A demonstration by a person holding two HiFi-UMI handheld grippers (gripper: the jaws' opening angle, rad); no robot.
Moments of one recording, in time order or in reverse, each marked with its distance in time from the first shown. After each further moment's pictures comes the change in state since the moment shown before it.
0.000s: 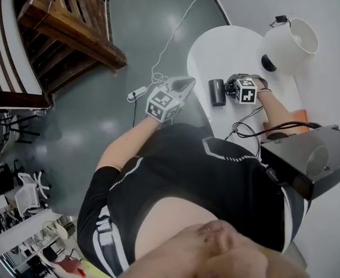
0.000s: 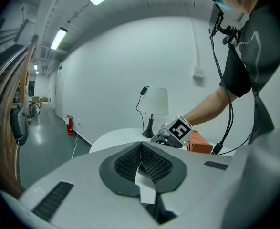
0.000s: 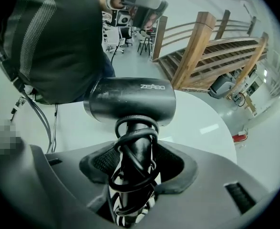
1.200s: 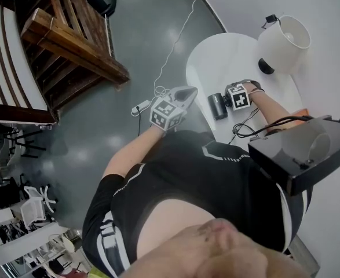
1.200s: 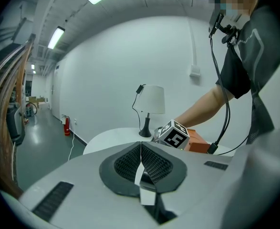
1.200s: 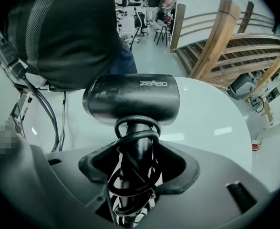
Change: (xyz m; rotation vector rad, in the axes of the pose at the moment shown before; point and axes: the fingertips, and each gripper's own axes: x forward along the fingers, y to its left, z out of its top) left arm 0.017 -0.010 -0.006 0.006 -0.001 -0.029; right arm 0.033 0.022 -0.016 -0.129 0.110 0.161
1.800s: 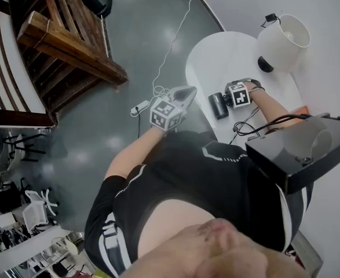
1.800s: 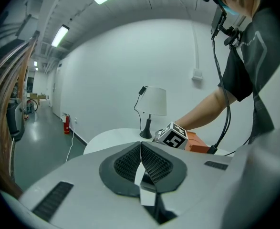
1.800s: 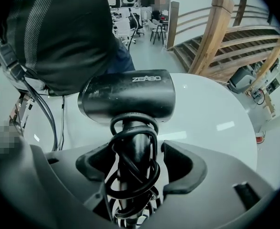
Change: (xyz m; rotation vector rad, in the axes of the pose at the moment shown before) left arm -0.001 0.002 0.005 -0.030 -0.020 -0.004; right arm -0.003 0.004 -0.008 0.065 -0.005 0.027
